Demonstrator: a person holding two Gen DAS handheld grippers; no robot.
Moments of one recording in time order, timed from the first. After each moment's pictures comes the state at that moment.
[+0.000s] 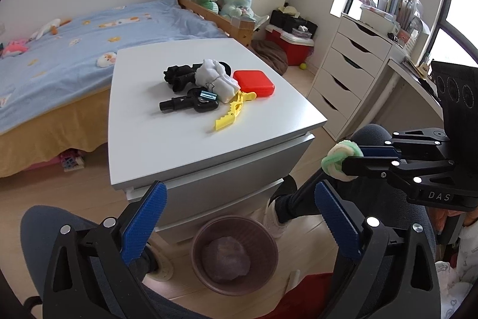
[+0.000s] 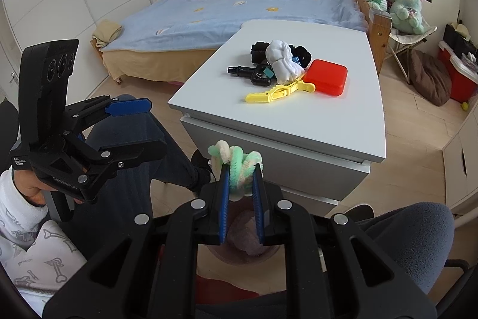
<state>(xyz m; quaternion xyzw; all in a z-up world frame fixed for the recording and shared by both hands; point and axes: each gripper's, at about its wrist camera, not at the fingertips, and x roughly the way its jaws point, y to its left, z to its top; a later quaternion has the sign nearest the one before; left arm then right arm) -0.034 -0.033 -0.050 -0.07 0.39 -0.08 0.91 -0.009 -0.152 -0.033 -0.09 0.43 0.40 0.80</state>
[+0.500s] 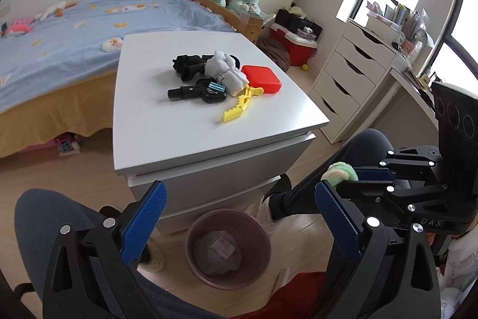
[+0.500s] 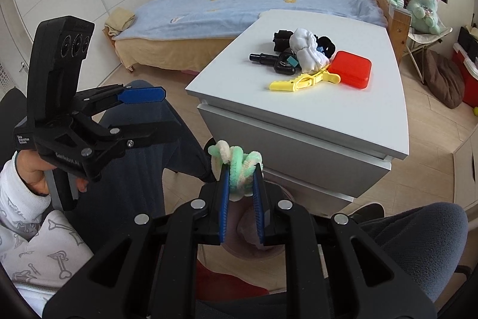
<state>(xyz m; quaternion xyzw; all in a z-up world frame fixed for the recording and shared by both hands) -0.037 -0.015 -0.055 -0.12 0.40 -0.08 0.90 -0.020 -0.137 -0.043 -0.10 0.44 0.43 0.78</state>
